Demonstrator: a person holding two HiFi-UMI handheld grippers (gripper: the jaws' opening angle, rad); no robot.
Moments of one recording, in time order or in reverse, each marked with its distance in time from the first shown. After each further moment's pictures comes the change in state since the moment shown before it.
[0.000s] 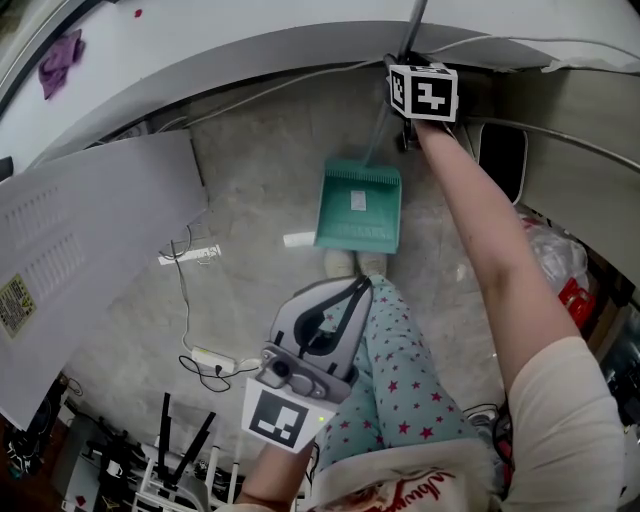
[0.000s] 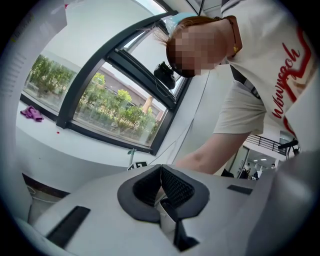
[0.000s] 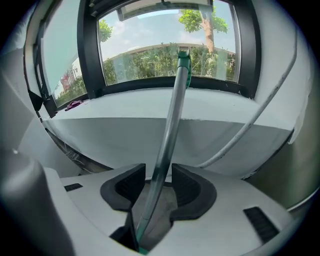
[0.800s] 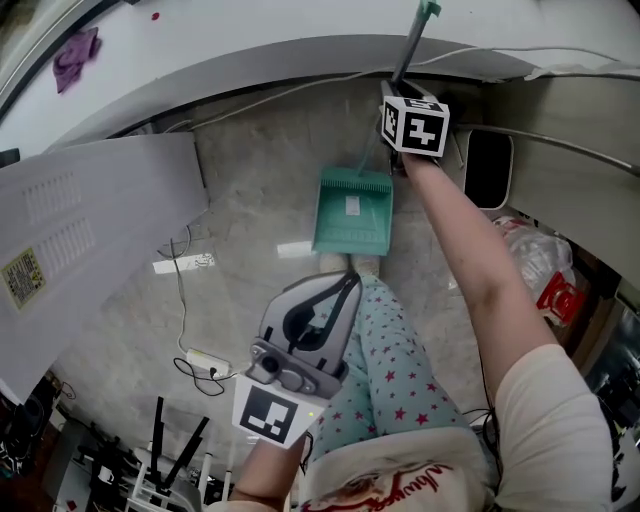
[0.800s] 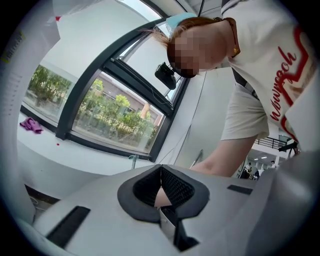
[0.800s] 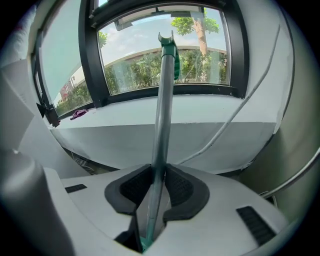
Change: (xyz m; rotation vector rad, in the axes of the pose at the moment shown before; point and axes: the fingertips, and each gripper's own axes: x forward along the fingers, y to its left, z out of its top) left arm -0.024 -0.010 0.035 0.046 -0.050 -0.010; right arm -0.050 0.028 -0.012 0.085 -0.043 0.013
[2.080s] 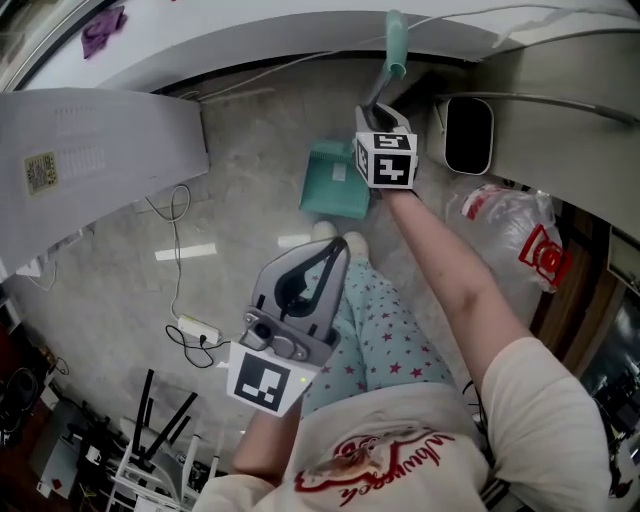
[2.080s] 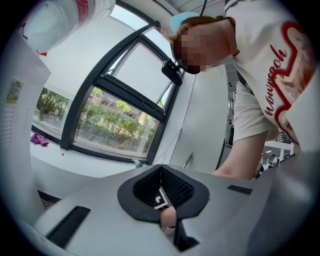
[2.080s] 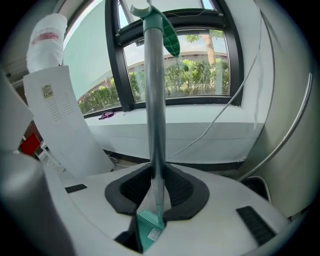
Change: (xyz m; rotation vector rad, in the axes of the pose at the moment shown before) left arm -0.048 -0.111 0.032 0.060 -0.034 0.048; right arm -0.156 0.049 -0.058 -0.067 -0.072 0.113
